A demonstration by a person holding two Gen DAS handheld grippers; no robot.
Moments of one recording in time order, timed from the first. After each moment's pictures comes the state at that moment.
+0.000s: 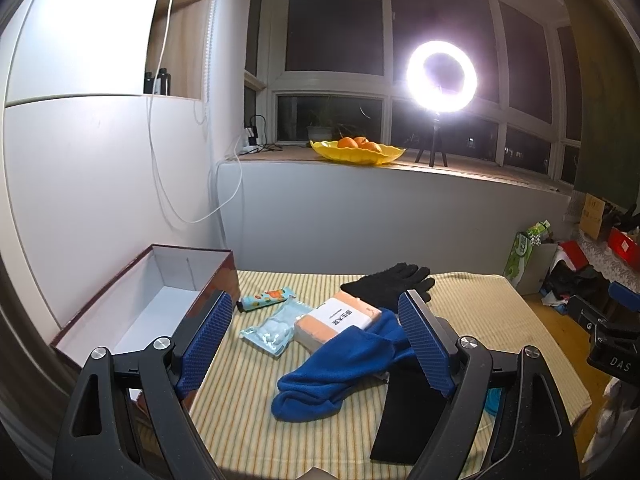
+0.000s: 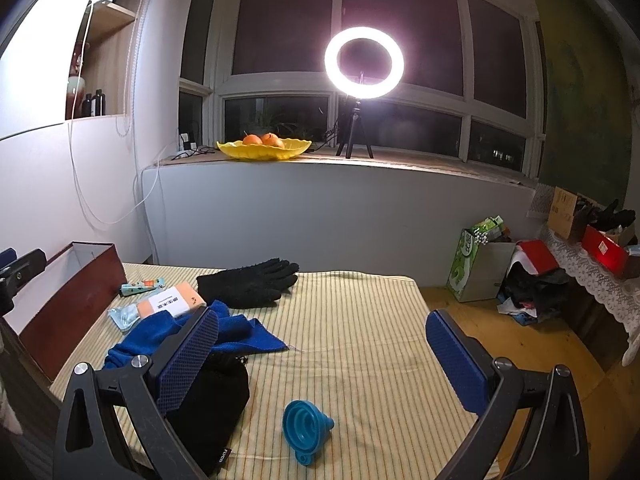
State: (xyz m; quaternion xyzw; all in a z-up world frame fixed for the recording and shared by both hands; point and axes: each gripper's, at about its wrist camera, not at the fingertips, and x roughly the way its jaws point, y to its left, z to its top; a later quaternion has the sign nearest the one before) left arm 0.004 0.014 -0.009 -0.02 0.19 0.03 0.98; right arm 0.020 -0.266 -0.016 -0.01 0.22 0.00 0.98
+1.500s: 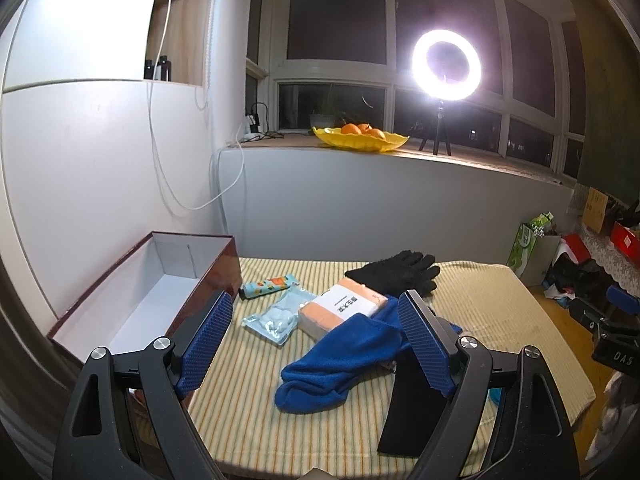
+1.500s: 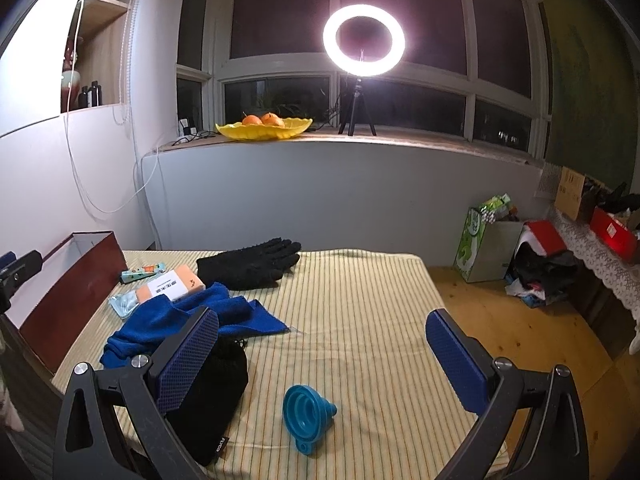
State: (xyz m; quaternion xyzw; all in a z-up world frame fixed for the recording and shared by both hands) left arm 0.009 0.020 -0.021 -0.02 0.22 0.03 0.98; right arm 0.032 -0.274 -0.029 0.00 0.25 0.01 0.97
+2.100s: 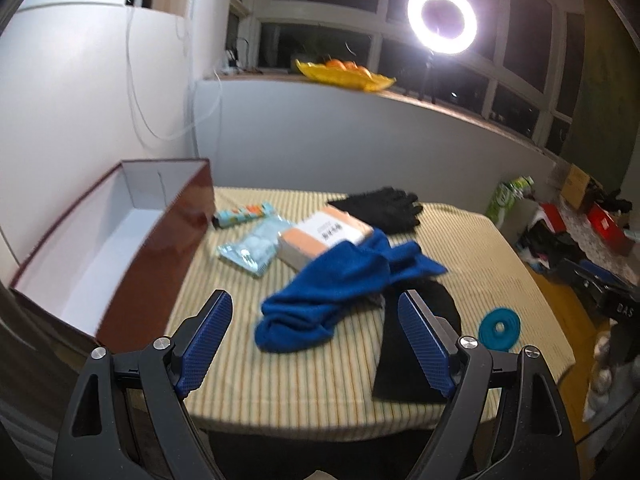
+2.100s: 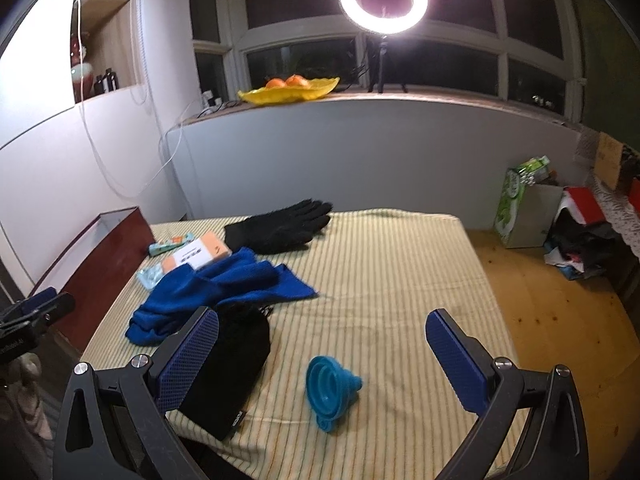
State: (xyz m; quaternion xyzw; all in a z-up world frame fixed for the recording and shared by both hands) left arm 0.014 0.035 -0.063 -0.06 0.32 -0.03 0.94; right arm 0.049 -0.283 -0.048 0.03 0.32 0.09 0.94
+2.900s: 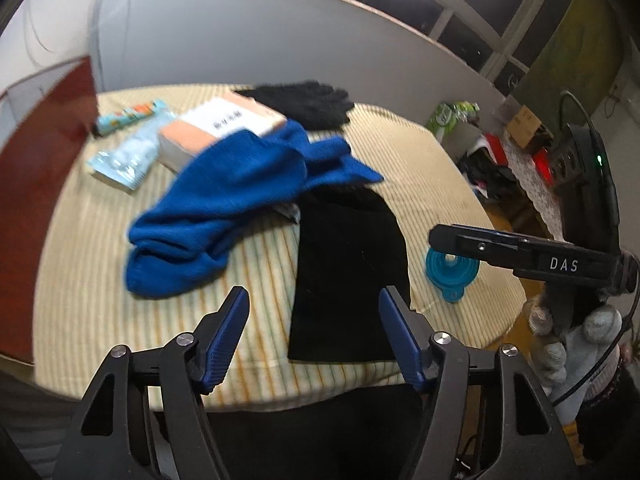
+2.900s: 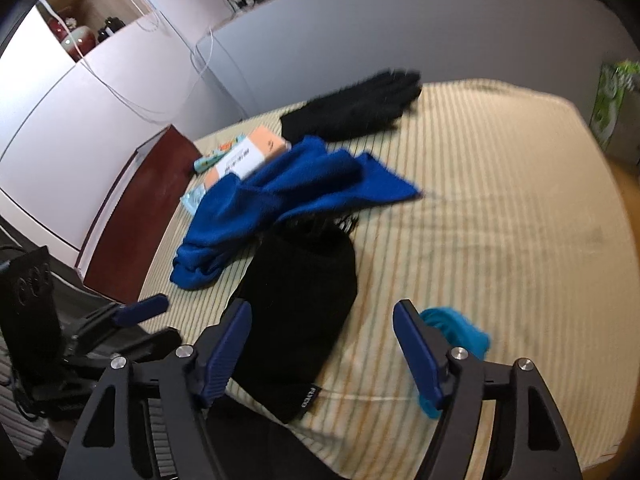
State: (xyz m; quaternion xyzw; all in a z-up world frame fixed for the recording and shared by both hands) left arm 0.061 -0.006 -0.125 -0.10 0.47 -0.19 0.86; right arm 0.121 -0.239 -0.122 0.10 0.52 0.22 0.82
